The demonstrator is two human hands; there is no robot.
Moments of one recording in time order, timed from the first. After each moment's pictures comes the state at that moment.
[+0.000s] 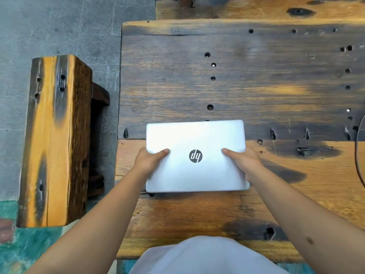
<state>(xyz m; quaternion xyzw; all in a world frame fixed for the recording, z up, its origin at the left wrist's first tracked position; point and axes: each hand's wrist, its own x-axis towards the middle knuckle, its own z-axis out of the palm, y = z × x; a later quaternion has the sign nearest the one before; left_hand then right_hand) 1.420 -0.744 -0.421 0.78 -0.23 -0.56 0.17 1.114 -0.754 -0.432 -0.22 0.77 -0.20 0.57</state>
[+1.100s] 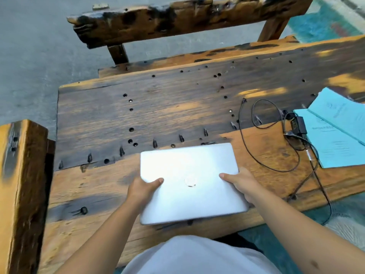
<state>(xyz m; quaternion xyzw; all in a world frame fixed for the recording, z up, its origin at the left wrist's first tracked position) 1.169 -0.633 -0.340 0.74 -0.39 -0.52 0.14 0.852 -0.590 -0.344 -0.21 0.72 -0.30 0.58</state>
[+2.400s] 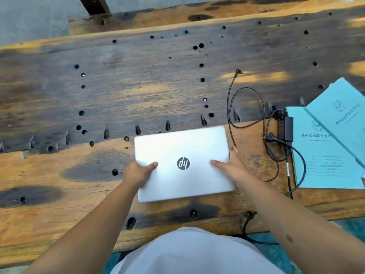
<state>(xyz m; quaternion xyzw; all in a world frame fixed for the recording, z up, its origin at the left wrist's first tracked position) 0.971 -0.694 -0.415 0.82 -0.32 -0.46 0.04 0.656 -0.672 -0.436 -0.34 0.74 -0.17 0.55</state>
